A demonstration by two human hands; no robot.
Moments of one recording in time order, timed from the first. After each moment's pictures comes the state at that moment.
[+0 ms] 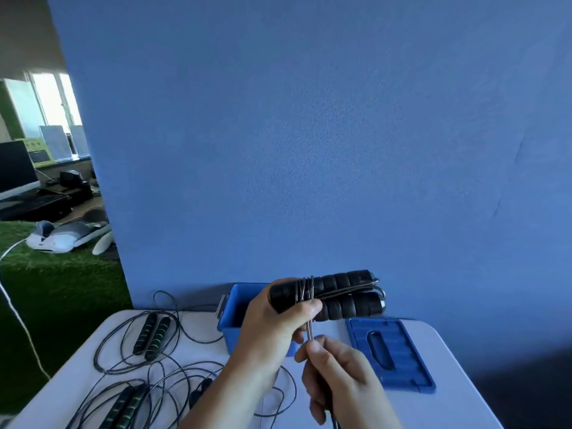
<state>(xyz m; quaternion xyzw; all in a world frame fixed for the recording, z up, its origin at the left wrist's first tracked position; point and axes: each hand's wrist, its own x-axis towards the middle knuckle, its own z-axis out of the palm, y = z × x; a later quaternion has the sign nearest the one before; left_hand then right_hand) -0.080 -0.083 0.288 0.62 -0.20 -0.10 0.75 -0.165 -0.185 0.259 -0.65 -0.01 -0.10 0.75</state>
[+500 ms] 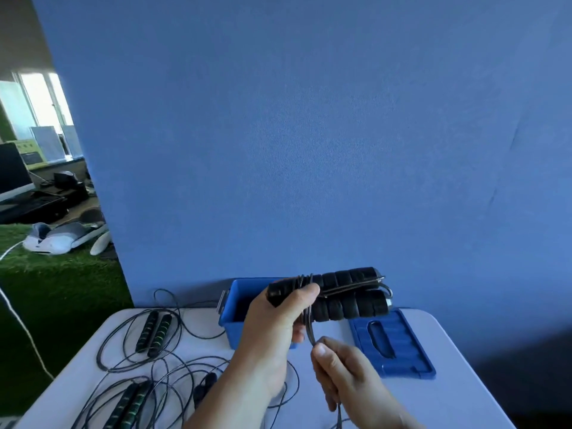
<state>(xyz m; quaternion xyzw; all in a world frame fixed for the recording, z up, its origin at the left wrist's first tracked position) -0.097 -0.084 0.291 0.60 -0.12 -0.14 0.78 -0.161 -0.214 0.226 -0.76 -0.04 -0.06 0.64</state>
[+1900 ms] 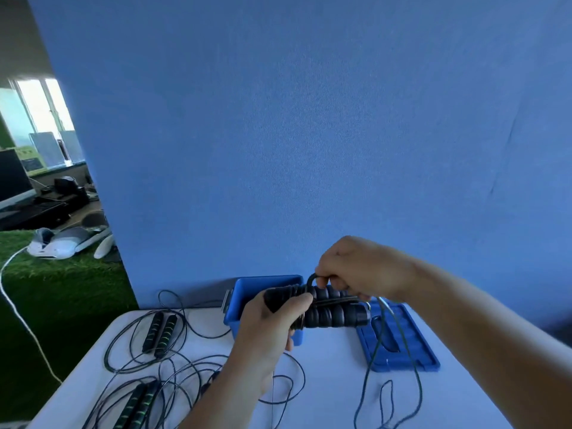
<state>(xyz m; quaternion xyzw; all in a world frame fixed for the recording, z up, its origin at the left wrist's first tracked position) -0.085 -0.068 0.275 0.67 -0.07 -0.13 0.73 -0.117 -0.233 0.378 -0.90 0.04 0.06 0.43</state>
